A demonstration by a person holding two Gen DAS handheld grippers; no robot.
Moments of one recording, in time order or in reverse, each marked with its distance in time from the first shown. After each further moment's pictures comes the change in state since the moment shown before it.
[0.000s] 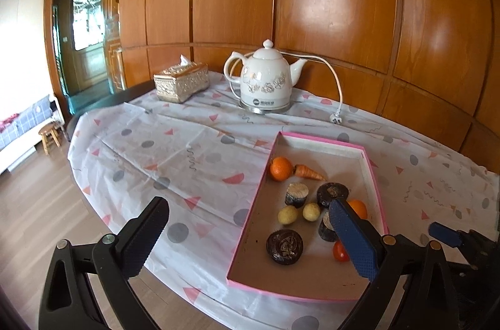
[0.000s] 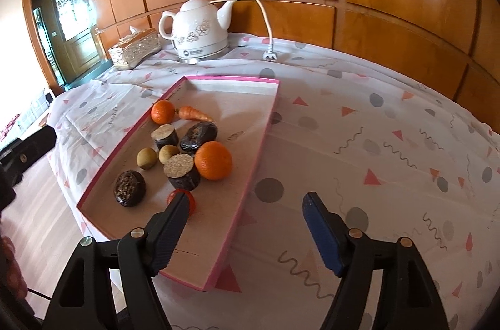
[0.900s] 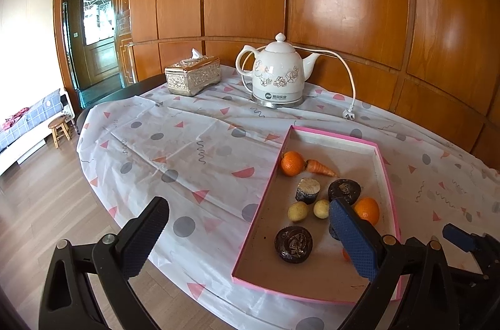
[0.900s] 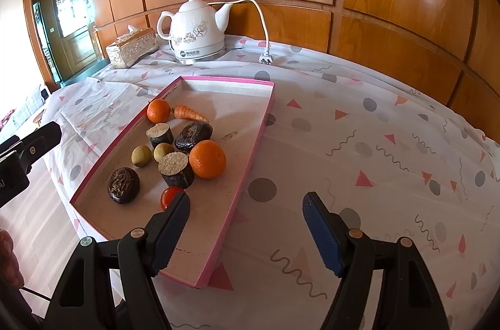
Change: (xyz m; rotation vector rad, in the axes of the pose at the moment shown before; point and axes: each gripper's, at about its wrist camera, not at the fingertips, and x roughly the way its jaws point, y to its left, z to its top) left arm 0.009 0.001 -0.005 -0.022 0.029 0.042; right arm -0.003 0.002 -0.003 -0.028 -0.014 -0.027
